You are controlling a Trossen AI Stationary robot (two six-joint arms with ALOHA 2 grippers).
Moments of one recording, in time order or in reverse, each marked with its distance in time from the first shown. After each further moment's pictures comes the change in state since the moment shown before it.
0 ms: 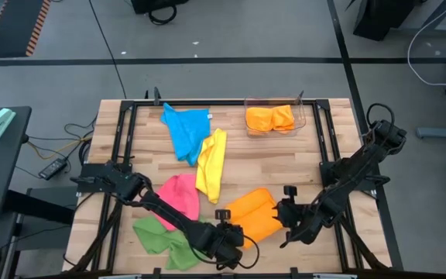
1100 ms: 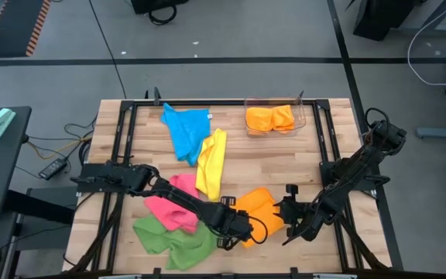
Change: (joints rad) left arm 0.152 0.027 0.000 -0.063 0.258 0.180; right arm 0.014 0.001 -0.168 0.175 0.063 0.013
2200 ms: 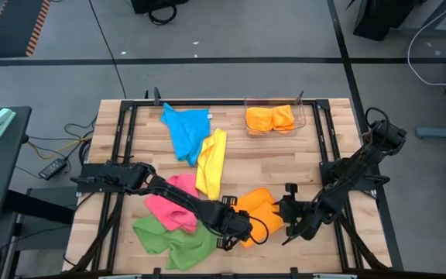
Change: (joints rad) left arm -0.001 -0.045 0.001 0.003 0.001 0.038; right arm -0.024 0.000 0.000 -0.004 0.012 -0.031
